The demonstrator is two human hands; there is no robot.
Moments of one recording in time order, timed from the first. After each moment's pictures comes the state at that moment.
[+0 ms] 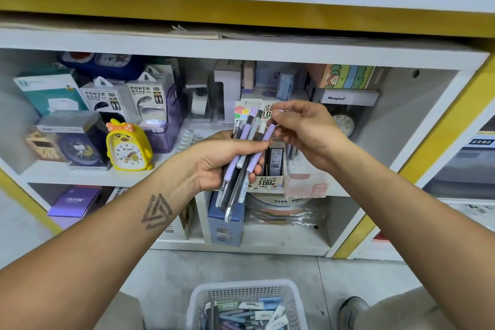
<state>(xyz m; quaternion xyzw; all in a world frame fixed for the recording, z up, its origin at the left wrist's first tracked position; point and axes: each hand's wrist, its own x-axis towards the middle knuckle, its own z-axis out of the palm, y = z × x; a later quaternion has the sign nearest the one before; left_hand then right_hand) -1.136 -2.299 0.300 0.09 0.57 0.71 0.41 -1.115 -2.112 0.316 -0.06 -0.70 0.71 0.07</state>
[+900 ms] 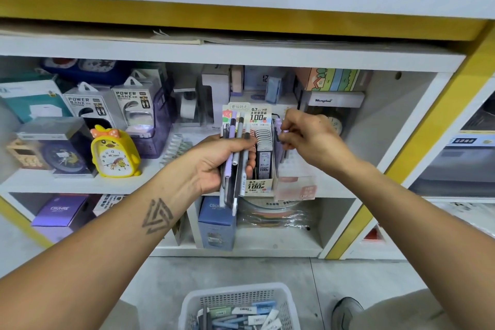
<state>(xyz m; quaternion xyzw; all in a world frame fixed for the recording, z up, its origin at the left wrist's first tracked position) -1.144 -2.281 0.293 0.01 0.55 0.76 0.36 -1.111 -2.064 0.296 0.04 -0.94 0.31 0.17</state>
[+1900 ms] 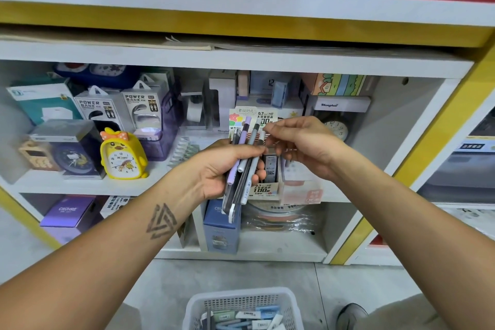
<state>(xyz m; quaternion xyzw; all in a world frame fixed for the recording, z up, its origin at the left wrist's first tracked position) -1.134 -2.283 0.300 0.06 0.56 0.73 0.38 -1.108 -2.097 0.316 -0.06 -0.73 0.68 0.00</state>
